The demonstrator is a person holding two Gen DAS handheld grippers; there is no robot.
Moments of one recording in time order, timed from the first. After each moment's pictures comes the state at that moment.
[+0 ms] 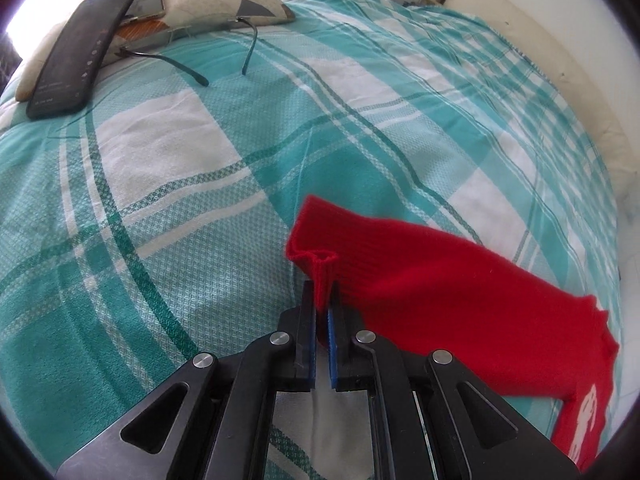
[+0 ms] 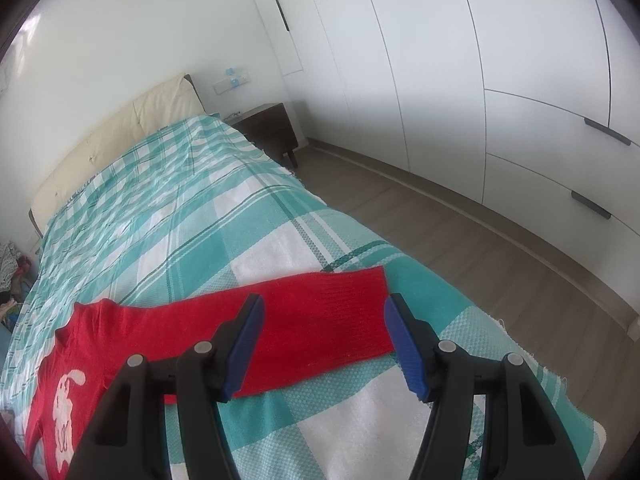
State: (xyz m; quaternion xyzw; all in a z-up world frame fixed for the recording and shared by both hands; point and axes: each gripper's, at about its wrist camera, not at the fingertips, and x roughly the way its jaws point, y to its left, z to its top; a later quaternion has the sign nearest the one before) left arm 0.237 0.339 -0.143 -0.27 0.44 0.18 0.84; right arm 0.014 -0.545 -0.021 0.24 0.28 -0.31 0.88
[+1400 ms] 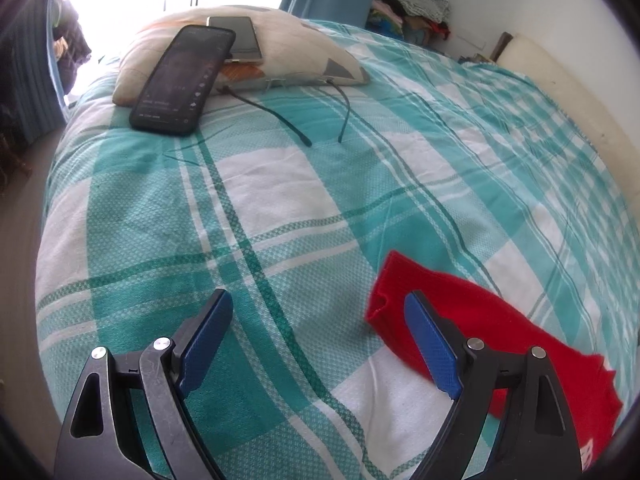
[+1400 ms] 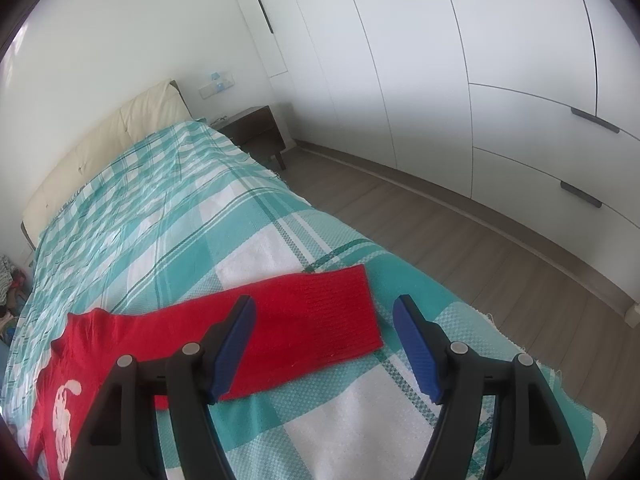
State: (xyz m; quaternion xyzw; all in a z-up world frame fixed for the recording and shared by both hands) left arm 0.201 0.358 -0.110 -0.27 0.37 0.30 0.83; right arm 0.007 -0.553 -0.025 0.26 0.27 -0.33 0.87
